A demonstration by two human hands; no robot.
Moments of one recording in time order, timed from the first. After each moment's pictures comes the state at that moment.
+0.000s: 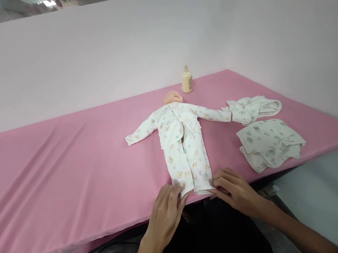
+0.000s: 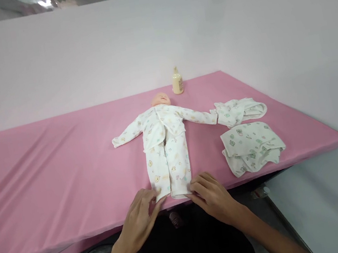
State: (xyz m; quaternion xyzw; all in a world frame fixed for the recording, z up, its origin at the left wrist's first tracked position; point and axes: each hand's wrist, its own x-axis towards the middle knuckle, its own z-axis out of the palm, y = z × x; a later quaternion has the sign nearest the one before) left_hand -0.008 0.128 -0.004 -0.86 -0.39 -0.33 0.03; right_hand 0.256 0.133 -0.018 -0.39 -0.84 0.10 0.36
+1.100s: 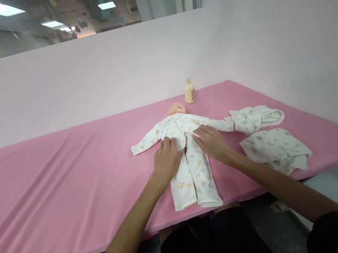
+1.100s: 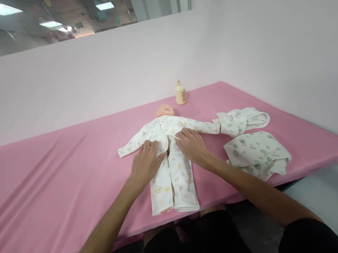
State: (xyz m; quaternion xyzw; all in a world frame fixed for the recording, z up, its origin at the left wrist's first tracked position) left_hand 0.033 0.260 0.075 -0.81 -0.56 -0.15 0.12; right_hand 0.232 0.295 0.038 -0.52 -0.78 -0.11 0.33
